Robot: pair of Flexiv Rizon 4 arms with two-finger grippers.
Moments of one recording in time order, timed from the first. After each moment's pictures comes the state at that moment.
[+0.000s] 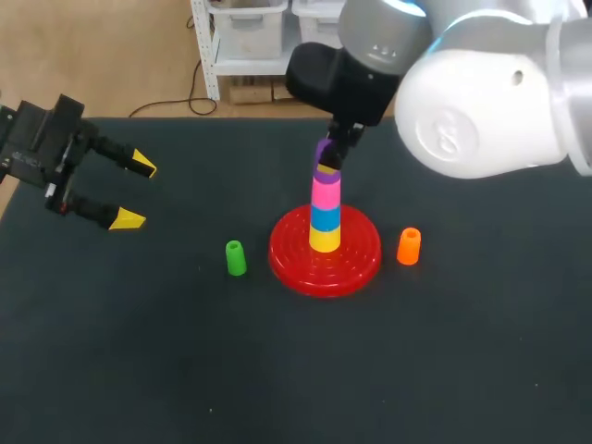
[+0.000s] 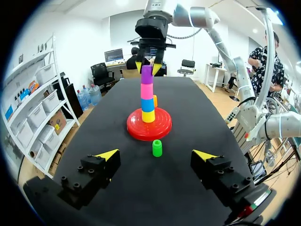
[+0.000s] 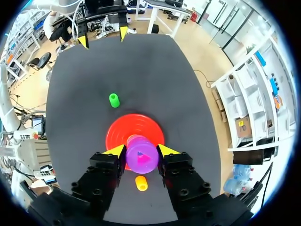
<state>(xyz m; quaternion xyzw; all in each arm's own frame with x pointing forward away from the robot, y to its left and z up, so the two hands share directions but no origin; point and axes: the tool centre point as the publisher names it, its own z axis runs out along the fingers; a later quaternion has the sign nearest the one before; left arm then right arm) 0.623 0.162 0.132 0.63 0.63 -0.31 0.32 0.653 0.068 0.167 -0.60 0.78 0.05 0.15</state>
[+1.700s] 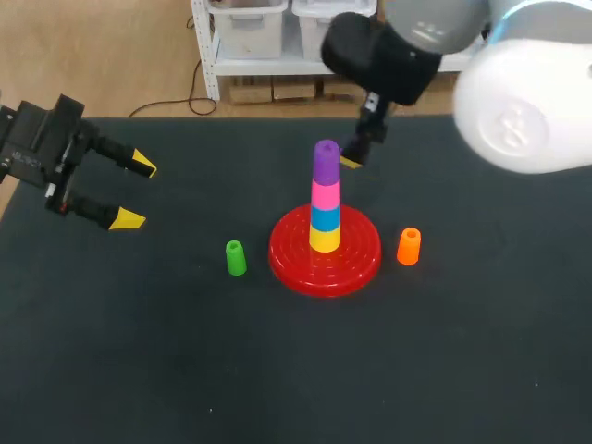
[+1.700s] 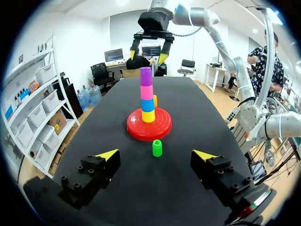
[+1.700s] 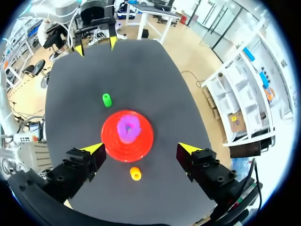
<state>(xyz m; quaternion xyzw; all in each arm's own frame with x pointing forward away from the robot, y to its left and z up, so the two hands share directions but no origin) 0.623 0.162 0.132 0.63 0.63 -0.31 0.32 0.655 0.024 0.198 -0.57 0.80 0.04 0.17</state>
